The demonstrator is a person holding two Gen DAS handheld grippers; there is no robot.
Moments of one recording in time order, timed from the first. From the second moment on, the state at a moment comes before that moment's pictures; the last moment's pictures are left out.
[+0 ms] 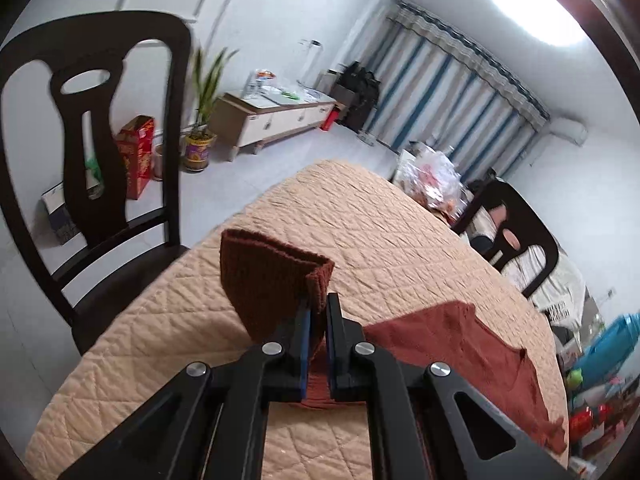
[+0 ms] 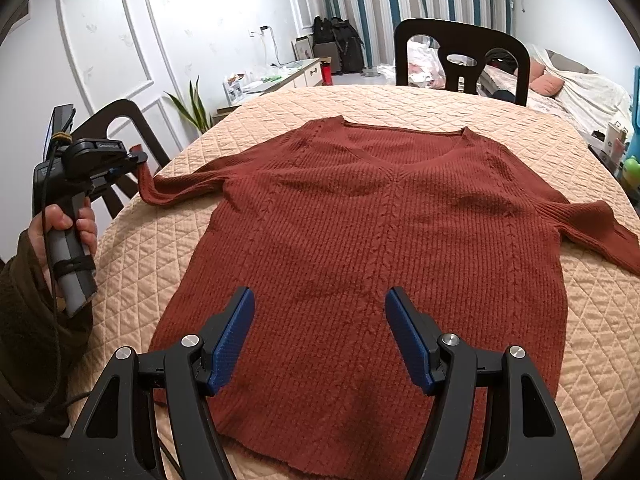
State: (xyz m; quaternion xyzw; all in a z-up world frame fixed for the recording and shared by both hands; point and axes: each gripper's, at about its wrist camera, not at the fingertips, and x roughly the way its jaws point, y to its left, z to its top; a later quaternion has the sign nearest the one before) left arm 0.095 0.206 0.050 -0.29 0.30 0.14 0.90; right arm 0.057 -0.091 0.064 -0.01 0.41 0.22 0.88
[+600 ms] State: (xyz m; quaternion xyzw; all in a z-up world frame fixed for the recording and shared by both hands) left arm 0.136 0.097 0.076 -0.18 0.31 0.02 0.93; right arm 0.067 -0.118 0.070 0.00 0.40 0.20 0.89
